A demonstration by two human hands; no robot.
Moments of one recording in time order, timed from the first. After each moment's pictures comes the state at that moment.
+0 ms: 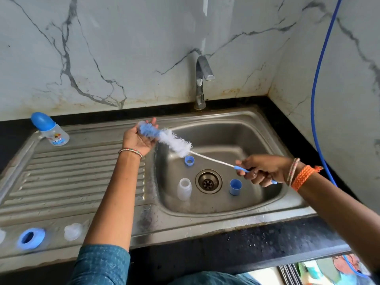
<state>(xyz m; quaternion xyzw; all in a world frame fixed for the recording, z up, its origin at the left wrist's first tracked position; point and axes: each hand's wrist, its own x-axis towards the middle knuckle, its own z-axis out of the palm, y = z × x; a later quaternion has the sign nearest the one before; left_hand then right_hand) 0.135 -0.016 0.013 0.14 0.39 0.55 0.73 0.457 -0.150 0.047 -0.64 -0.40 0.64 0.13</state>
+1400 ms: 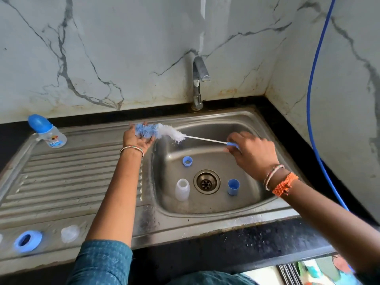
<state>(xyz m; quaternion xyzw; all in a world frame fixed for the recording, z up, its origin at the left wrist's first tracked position) 0.146 -0.014 0.017 0.12 0.45 0.57 0.67 0.430 -0.157 0.055 -0.67 -0.73 -0.07 0.16</state>
